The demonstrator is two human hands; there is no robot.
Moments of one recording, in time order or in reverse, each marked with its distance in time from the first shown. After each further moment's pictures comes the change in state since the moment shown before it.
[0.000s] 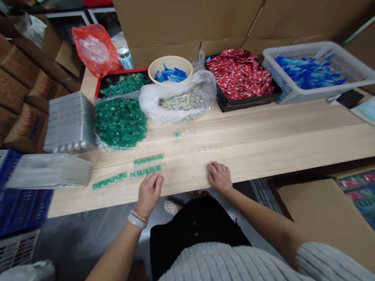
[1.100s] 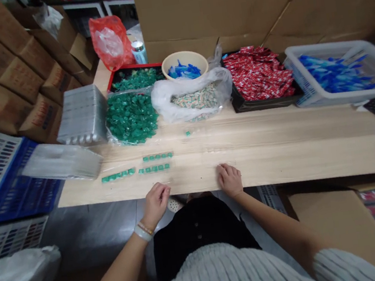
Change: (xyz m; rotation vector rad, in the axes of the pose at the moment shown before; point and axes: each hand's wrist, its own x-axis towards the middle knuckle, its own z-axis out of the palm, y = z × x) left_hand -0.040 -0.012 -0.002 -0.009 -0.023 -0.109; right_hand 0.001 -0.002 0.004 0.004 0.001 -0.027
